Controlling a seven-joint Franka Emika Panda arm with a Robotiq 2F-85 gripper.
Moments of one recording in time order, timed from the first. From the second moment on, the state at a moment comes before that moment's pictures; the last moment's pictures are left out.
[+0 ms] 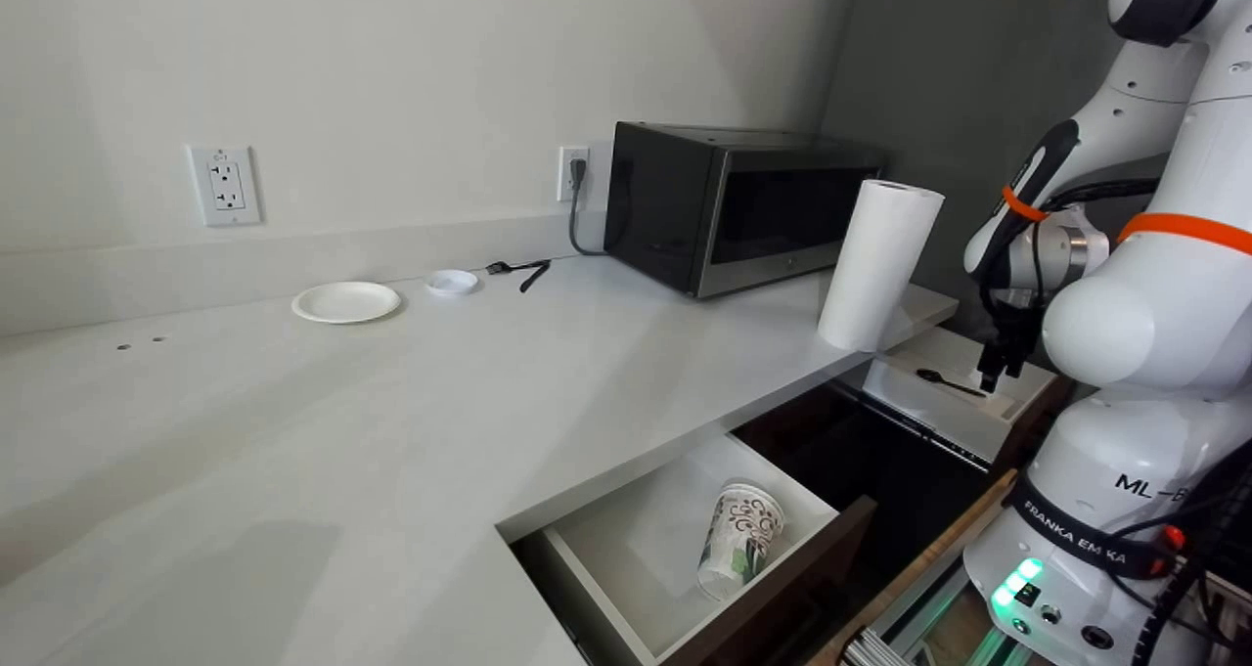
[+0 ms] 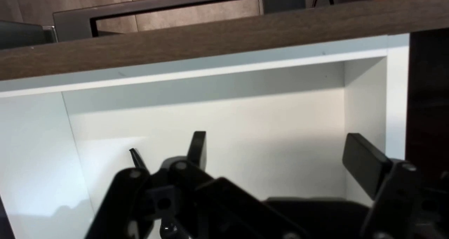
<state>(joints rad) -0.52 0.17 -0.55 -2.59 -0.17 2.77 -0.85</state>
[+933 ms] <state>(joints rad) -0.55 0.21 -0.54 -2.56 -0.25 2.72 -0.83</state>
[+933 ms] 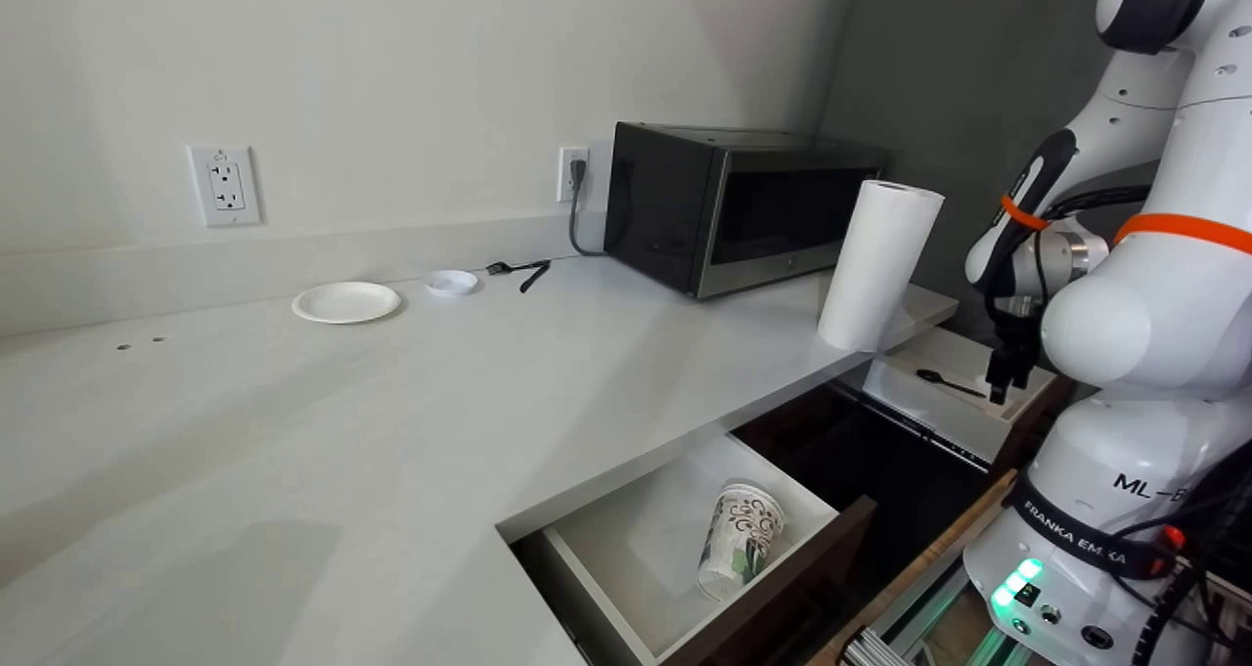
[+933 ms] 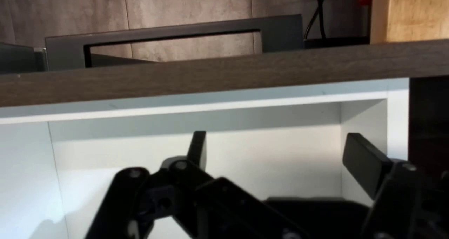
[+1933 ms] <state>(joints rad) -0.62 0.25 -0.49 -2.53 -0.20 2.65 -0.87</state>
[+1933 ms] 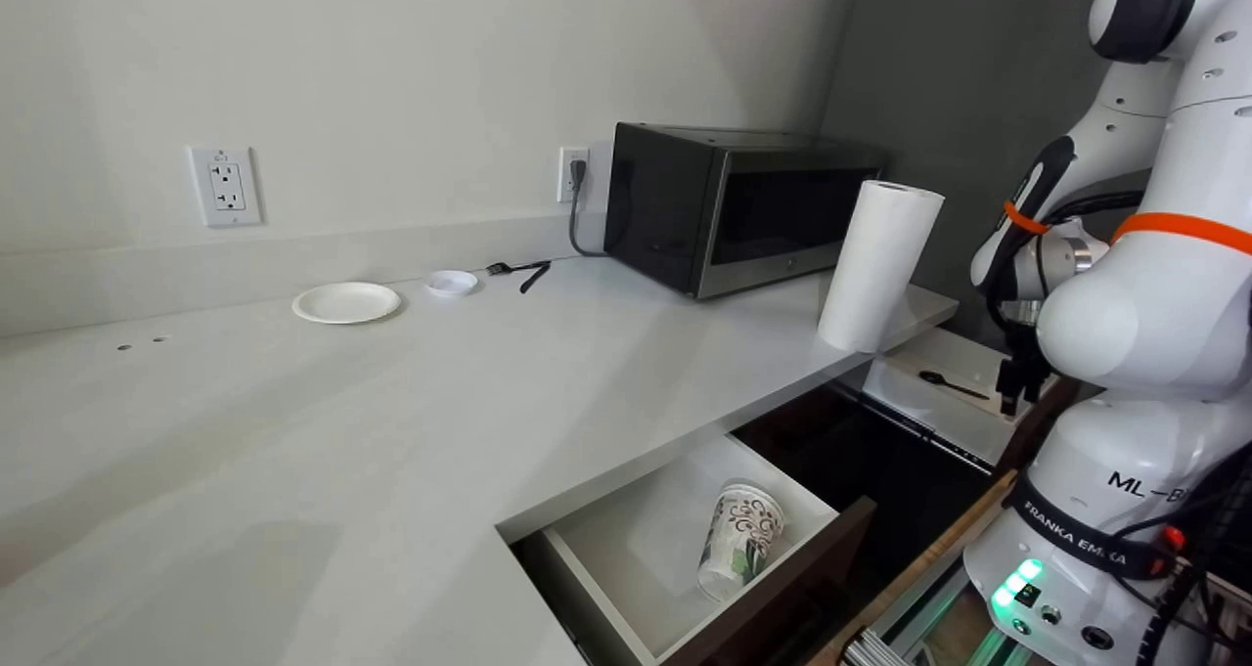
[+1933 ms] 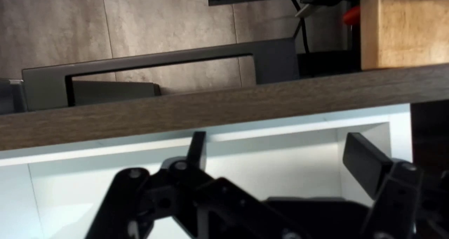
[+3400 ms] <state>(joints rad) -0.61 -0.02 -0.02 -2.75 0.55 3.13 -1.22</state>
